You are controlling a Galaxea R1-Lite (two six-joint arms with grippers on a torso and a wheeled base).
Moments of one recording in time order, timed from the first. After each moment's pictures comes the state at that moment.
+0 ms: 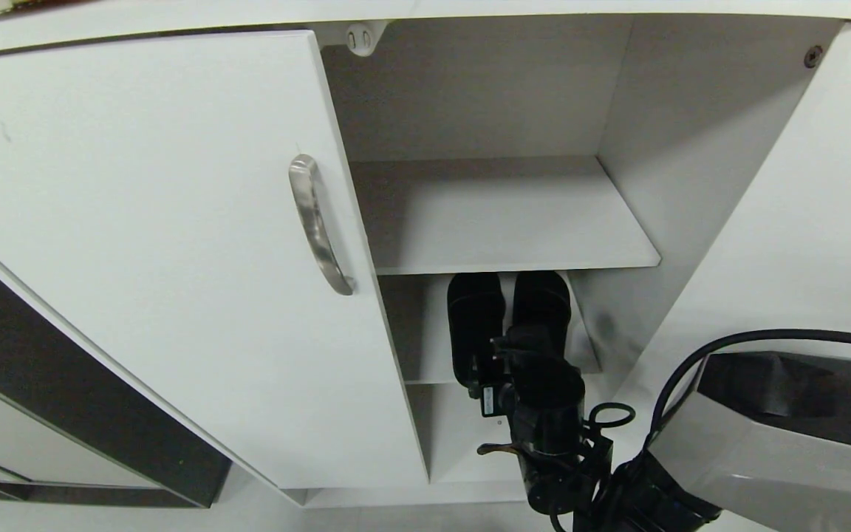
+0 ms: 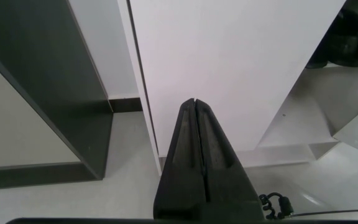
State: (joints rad) left arm 0.00 0.00 0.00 0.00 -0.02 0.02; right arm 0.89 2.25 -0.89 -1.29 -0.79 0.05
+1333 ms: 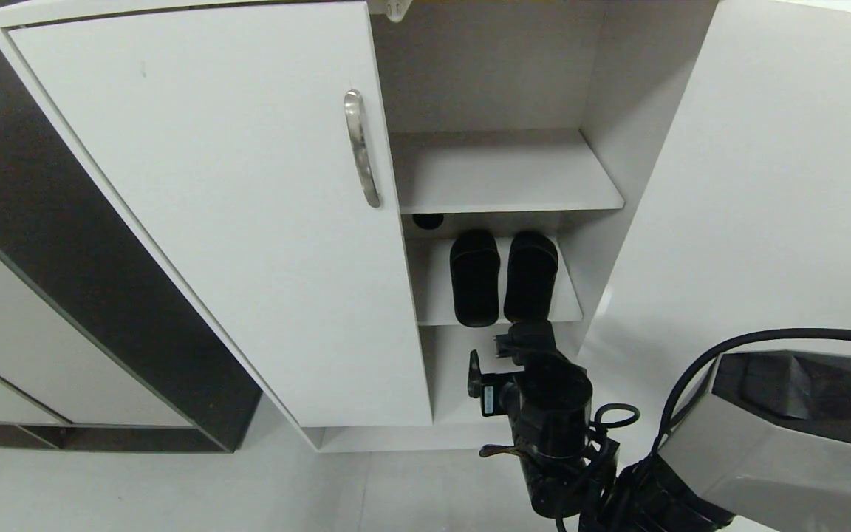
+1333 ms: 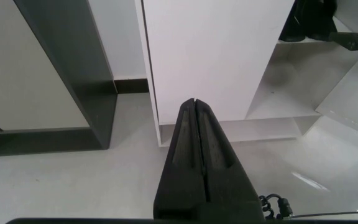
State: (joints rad) left arm 0.00 0.00 0.00 0.00 -0.01 0.01; right arm 0.90 2.23 -0.87 -1.31 -0.79 0.05
